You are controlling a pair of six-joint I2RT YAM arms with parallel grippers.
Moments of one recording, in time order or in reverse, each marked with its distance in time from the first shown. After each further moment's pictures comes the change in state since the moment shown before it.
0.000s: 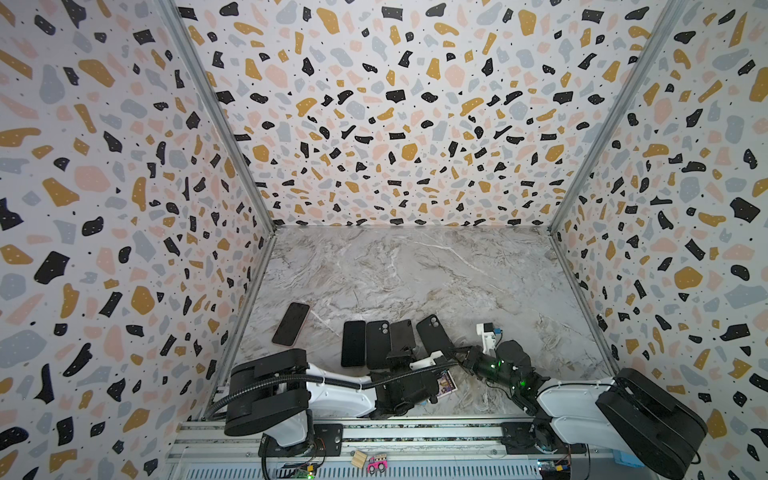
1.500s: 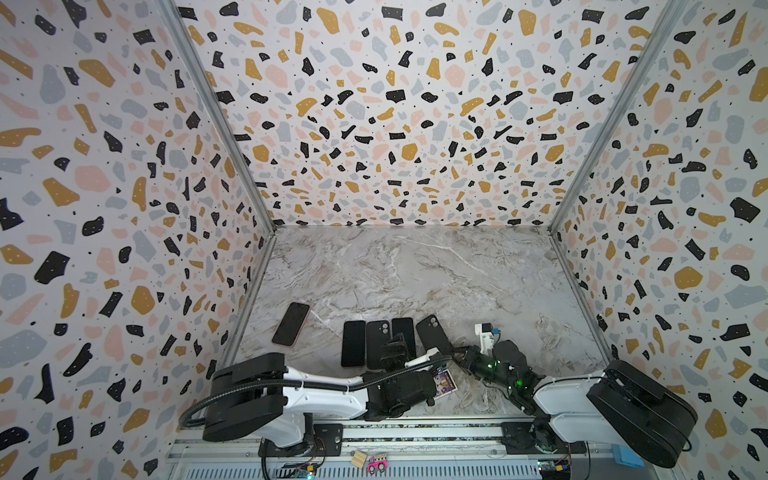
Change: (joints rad) left arm -0.023 -0.145 0.012 -0.139 -0.011 -0.150; right arm 0.030 0.056 0.010 0.030 0.059 0.003
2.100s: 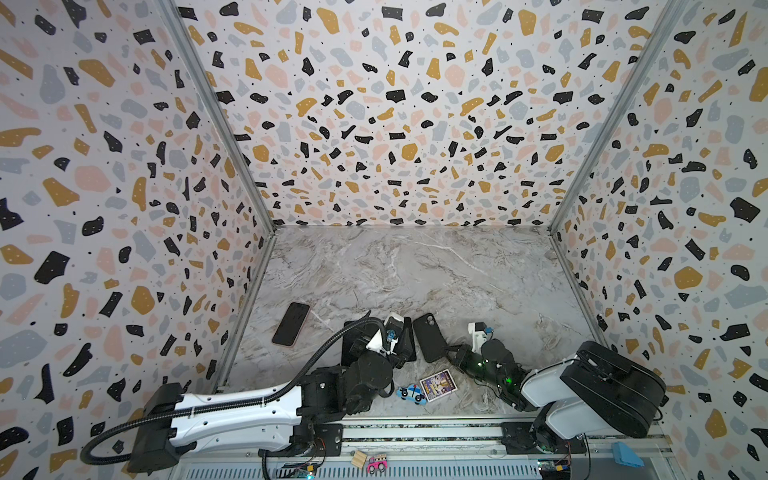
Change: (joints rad) left arm 0.027 -0.507 0.018 -0.093 -0.077 -0.323; right arm 0.083 0.200 0.068 0.090 0.129 -0.009
